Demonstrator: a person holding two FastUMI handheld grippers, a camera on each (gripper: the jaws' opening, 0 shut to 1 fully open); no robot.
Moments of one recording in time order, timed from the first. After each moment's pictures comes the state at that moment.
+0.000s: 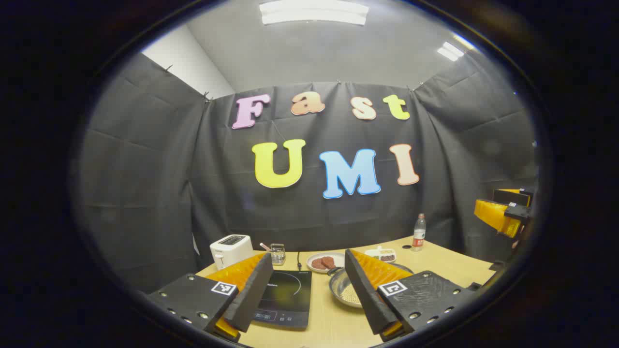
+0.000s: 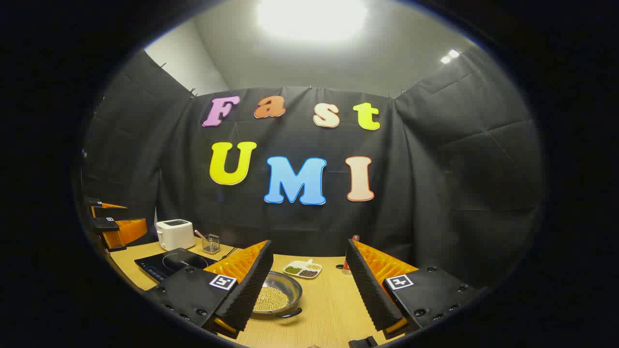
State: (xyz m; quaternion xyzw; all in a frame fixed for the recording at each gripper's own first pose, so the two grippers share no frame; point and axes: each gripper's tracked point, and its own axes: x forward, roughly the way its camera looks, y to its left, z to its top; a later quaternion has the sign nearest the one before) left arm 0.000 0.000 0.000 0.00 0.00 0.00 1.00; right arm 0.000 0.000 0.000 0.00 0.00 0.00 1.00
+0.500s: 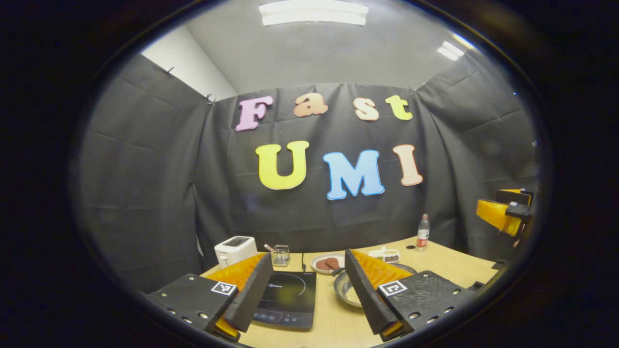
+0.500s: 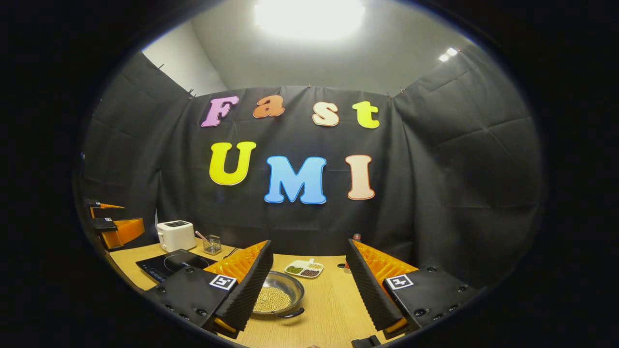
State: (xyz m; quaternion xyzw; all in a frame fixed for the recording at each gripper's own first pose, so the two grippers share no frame) left arm -0.002 0.008 0.003 0.01 -0.01 0.01 1.00; right arm 0.003 0.004 0.003 0.01 0.00 0.00 1.00
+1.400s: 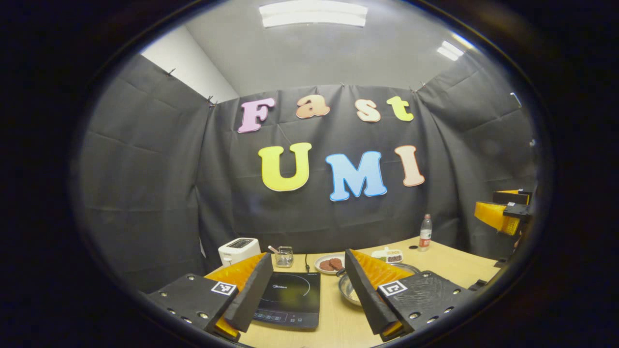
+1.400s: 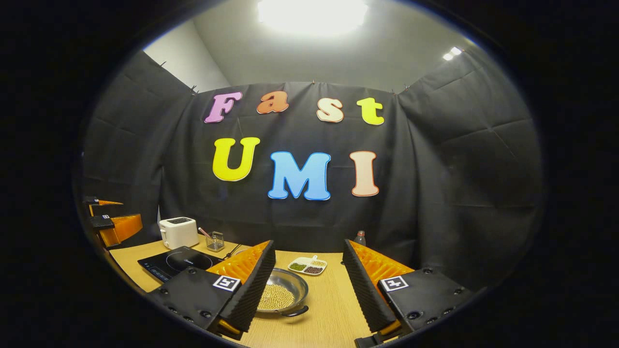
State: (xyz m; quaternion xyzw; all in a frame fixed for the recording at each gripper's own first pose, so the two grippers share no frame) left arm -0.007 0.021 0.004 0.01 -0.01 0.01 1.00; right arm 0.006 0.016 -0.003 0.01 0.02 0.01 1.00
